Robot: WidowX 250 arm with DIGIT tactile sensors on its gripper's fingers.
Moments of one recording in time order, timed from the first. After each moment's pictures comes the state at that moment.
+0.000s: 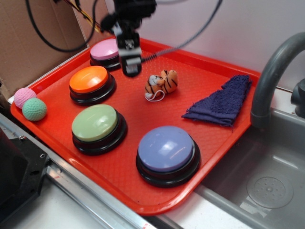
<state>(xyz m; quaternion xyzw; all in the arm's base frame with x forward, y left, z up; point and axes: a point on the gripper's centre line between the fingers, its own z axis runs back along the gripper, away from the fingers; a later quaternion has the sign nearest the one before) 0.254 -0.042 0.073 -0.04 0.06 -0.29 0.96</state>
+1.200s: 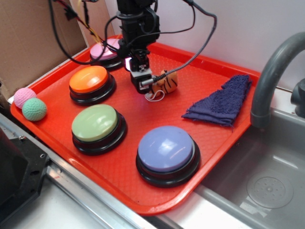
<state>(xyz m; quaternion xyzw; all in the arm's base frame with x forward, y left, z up) 0.274 -0.021 0.051 0.02 0.01 -0.23 0.97</state>
